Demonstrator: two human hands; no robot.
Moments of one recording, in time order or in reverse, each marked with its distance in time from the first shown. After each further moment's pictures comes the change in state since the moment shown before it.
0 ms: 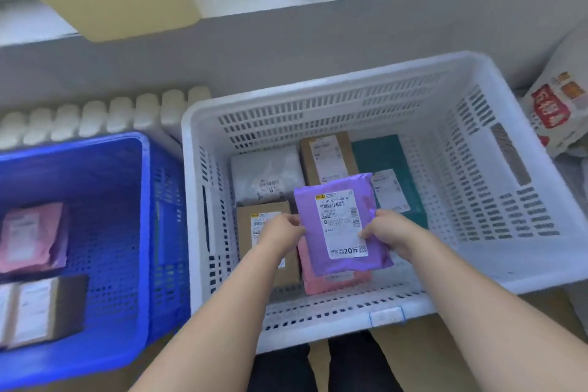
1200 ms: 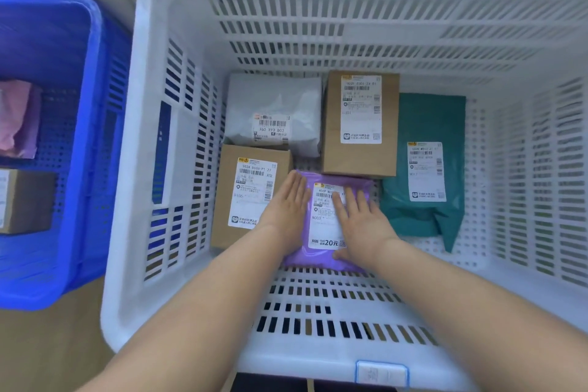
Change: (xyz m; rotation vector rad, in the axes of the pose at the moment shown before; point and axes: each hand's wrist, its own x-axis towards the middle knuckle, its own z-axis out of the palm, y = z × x) left_hand 0.080 -0.052 0.088 1.659 -0.030 0.297; right_hand 0.114 0.060 0.052 -1.757 -0.139 -0.508
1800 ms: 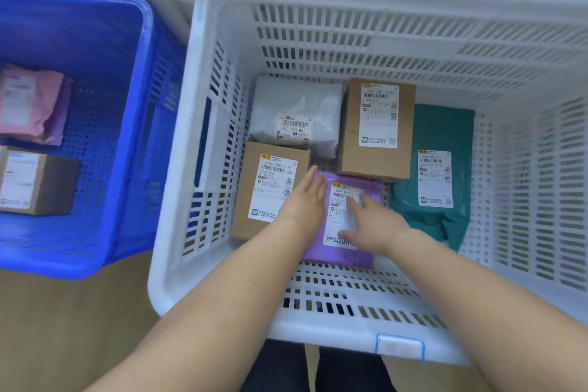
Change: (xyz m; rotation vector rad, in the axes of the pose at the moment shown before) left_hand -0.019 -0.011 -0.013 0.024 0.081 0.037; right_hand -0.008 0.000 -0.023 0.366 -0.031 0.063
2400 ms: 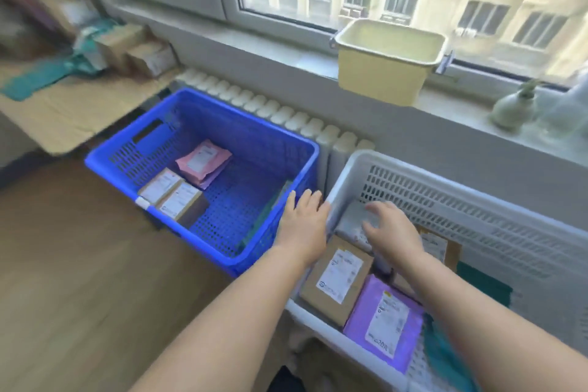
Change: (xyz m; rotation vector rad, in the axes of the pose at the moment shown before) left_hand -0.237 -0.101 -0.025 -0.834 0.431 -0.849; right_hand -0.137 -0.151 -0.169 0.201 0.674 -0.303
